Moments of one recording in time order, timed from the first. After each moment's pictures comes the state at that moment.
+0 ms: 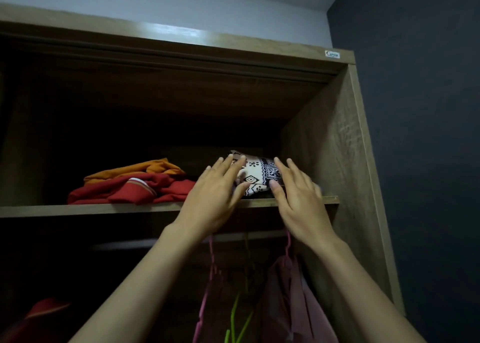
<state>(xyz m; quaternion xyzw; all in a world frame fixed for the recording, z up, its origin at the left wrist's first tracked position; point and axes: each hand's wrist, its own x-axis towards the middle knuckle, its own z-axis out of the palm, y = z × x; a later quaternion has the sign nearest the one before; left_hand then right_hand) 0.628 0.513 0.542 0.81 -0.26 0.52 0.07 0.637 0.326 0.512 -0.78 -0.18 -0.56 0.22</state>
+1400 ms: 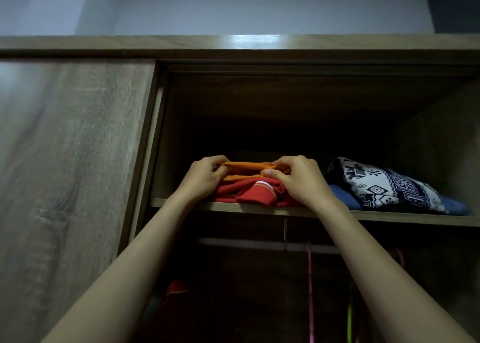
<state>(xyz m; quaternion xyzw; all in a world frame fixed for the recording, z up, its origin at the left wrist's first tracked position) 0.607 0.733 0.582 0.82 -0.13 0.50 0.25 0.635 0.521 0.584 -0.77 -0.32 -0.47 0.28</state>
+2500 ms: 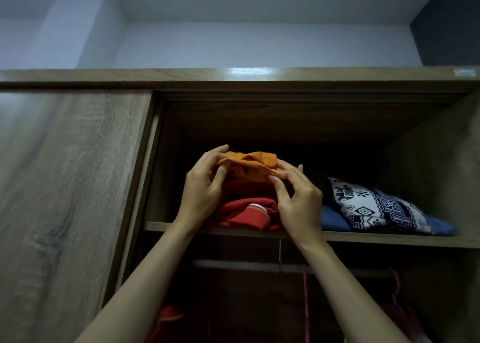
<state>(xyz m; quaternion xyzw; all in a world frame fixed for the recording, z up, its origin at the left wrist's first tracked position) 0.593 0.707 0.586 0.63 -0.29 0.66 0.29 0.632 0.525 0.566 -0.50 -0.40 -0.65 0.41</state>
